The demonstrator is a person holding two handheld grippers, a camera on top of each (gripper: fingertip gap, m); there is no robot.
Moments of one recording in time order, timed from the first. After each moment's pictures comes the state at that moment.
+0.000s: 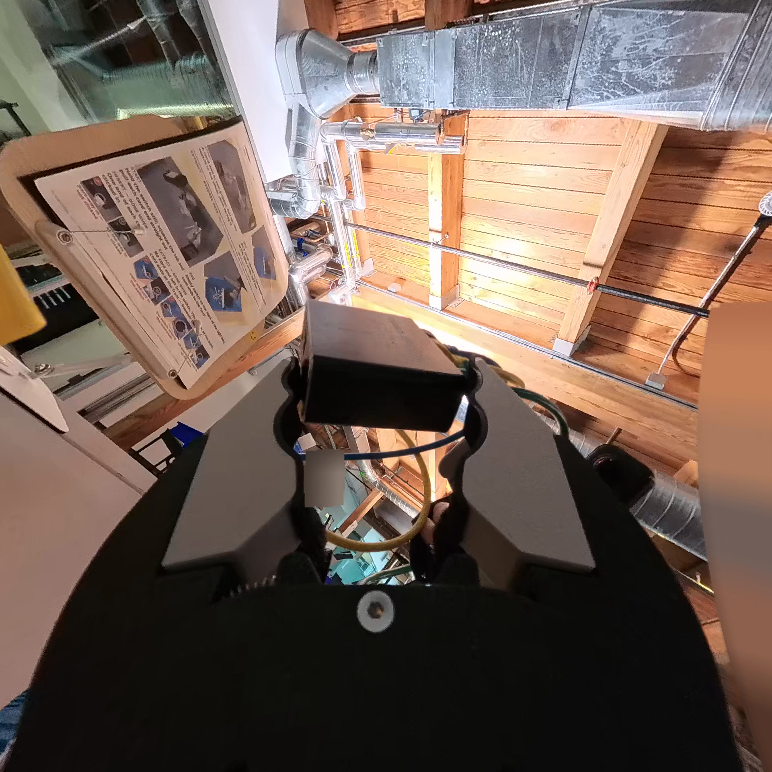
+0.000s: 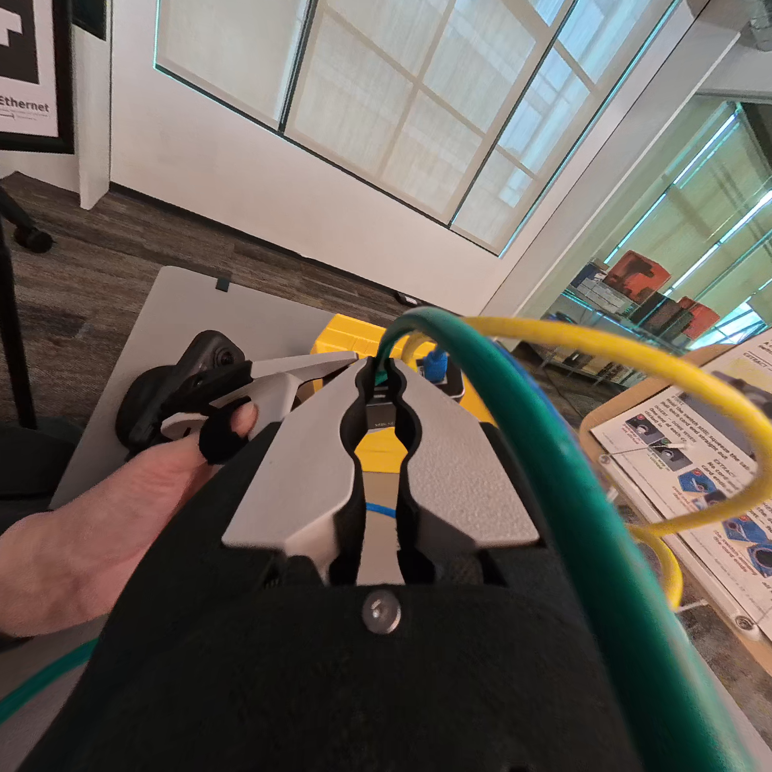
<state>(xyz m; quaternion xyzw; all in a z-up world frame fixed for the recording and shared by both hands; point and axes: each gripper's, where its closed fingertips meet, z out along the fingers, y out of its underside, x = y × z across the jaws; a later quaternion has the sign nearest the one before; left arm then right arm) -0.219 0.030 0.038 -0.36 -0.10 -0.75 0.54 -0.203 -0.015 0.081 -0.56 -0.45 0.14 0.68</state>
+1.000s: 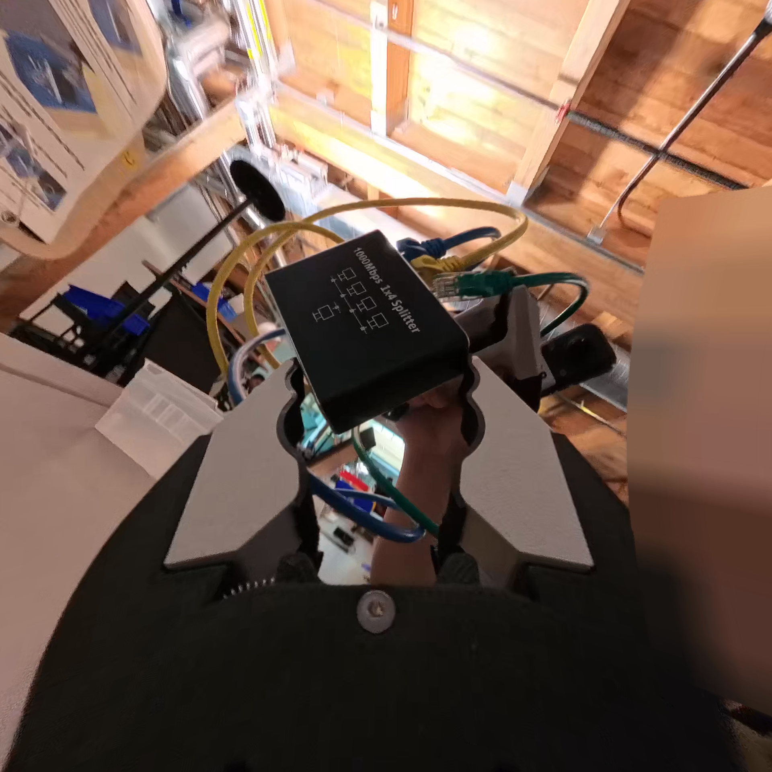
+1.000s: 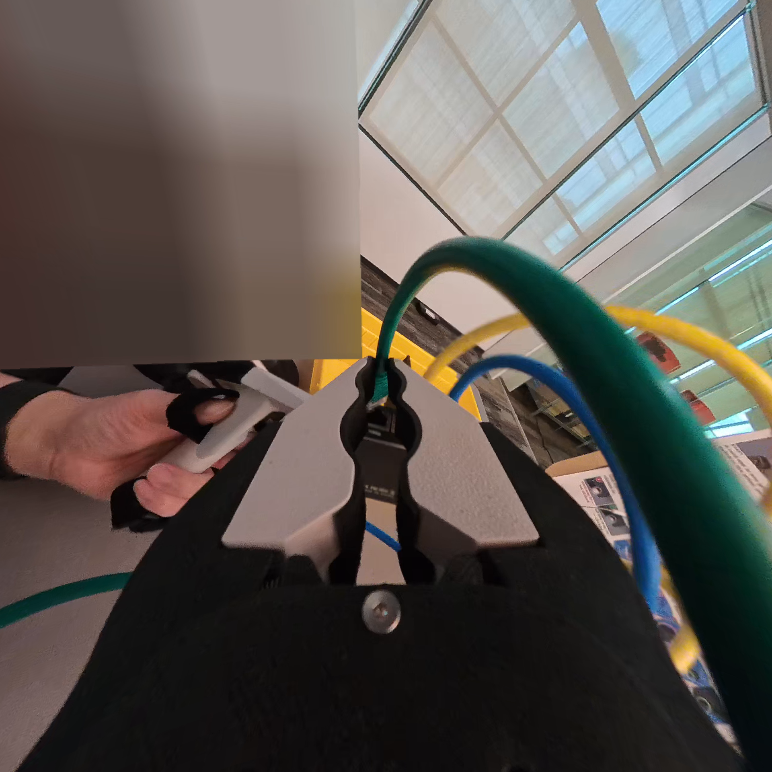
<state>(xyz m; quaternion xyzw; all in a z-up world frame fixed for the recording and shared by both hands) -0.151 -0.009 0.033 -0.40 0.09 -0.80 0.44 -0.184 -0.033 0.093 -0.48 -0.57 0.10 0.66</state>
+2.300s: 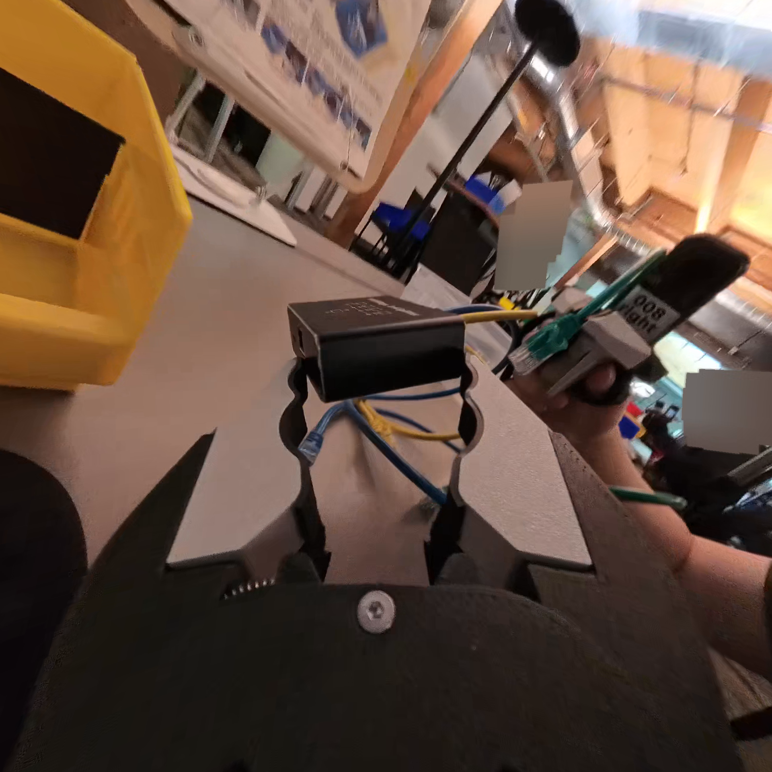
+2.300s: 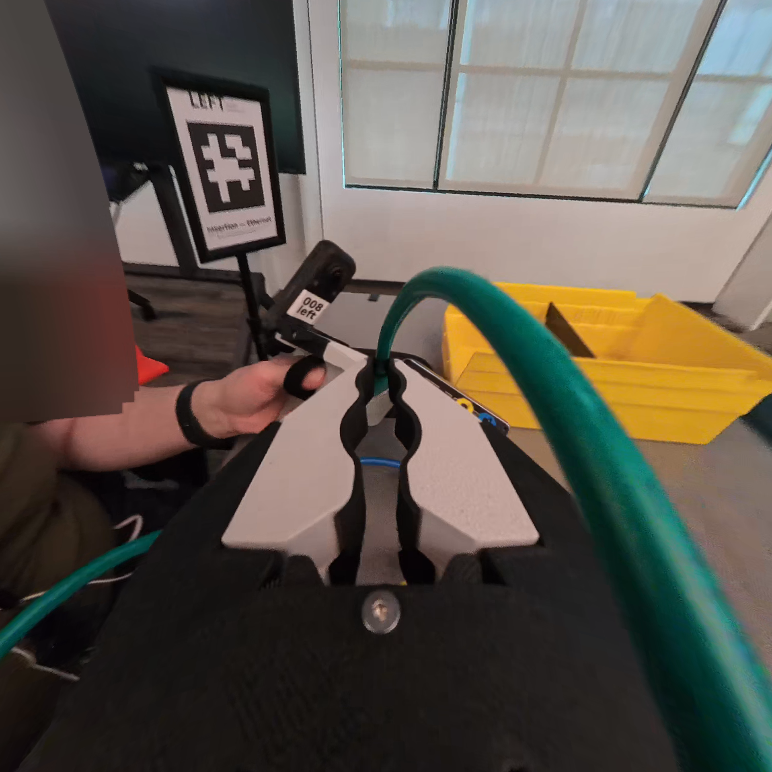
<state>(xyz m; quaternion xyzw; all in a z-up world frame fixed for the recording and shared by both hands) -0.196 0.022 -0.059 -0.68 0.11 -0.52 0.50 -0.155 -0.027 0.010 -0.56 -0.45 0.42 0.56</state>
